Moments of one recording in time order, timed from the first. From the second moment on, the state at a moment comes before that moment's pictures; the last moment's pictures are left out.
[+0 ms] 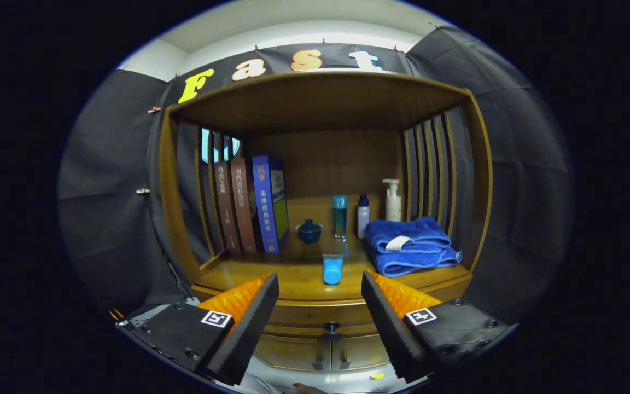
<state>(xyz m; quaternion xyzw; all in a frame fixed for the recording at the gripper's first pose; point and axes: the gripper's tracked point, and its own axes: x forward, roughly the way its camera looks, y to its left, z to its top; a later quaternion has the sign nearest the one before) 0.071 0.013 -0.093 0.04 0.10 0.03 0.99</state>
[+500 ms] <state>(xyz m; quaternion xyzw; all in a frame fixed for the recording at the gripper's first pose) 0.023 0.009 -0.004 0.02 0.03 0.02 1.00</state>
